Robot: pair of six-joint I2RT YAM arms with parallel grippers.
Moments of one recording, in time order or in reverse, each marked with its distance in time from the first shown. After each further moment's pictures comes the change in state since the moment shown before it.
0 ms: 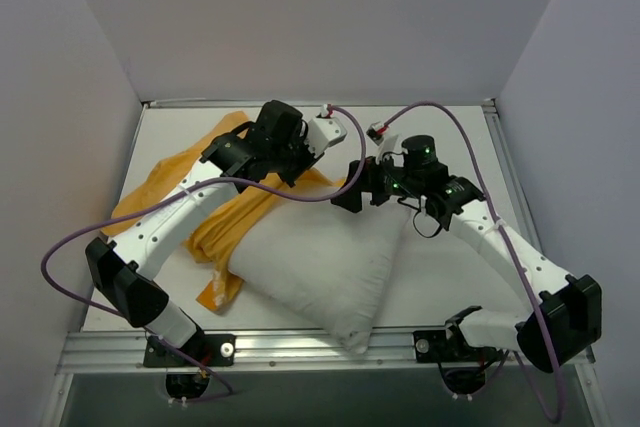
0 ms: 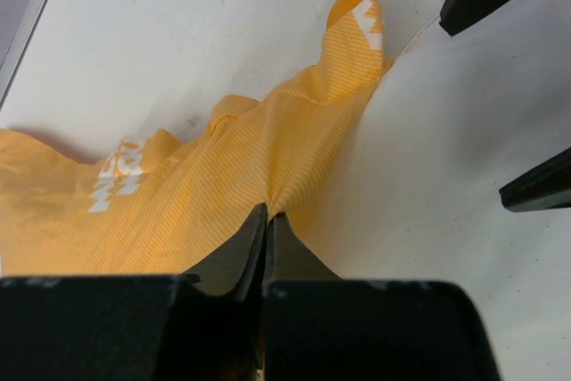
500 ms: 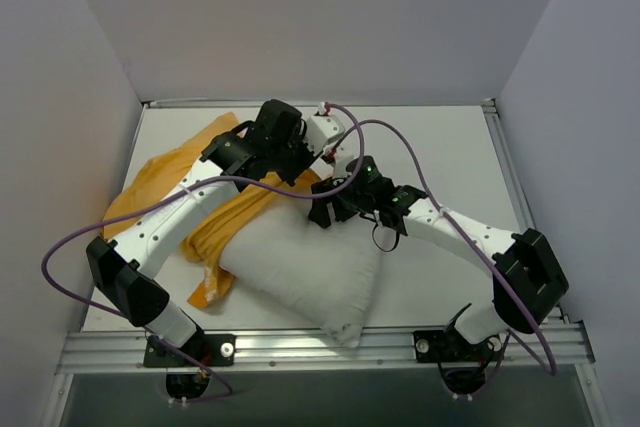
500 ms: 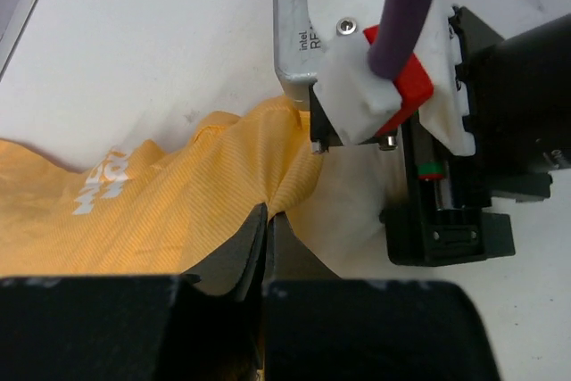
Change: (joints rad) left arm 0.006 0.002 0.000 0.005 -0.003 -0.029; right arm 0.235 0.224 -0.043 0.132 0.320 -0.035
